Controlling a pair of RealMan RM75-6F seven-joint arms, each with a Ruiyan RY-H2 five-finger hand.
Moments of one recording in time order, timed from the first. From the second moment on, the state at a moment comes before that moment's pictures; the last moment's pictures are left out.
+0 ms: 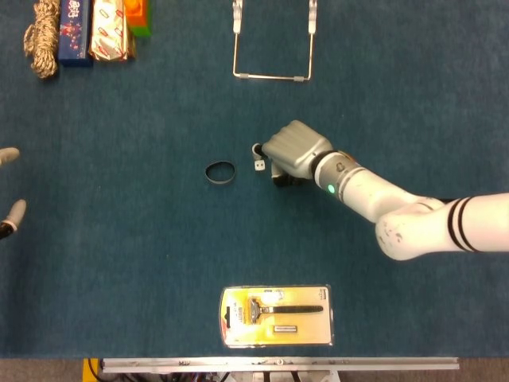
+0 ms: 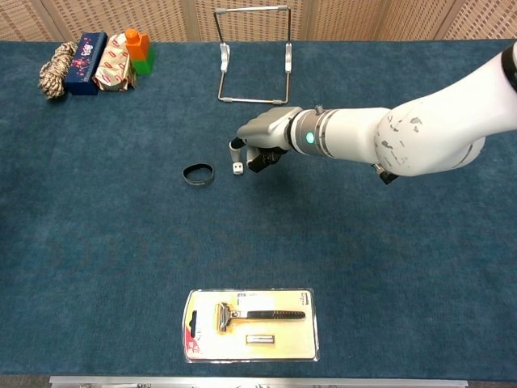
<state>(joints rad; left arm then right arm) -0.11 -1.12 -0.03 -1.65 1.58 1.53 0.08 1.41 -1.59 -0.08 -1.46 -0.49 0.58 -0.50</state>
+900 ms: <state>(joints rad) -0.10 -1.12 -0.03 -1.65 1.58 1.54 0.08 1.37 -1.54 -0.08 -1.55 -0.58 0.65 -0.48</state>
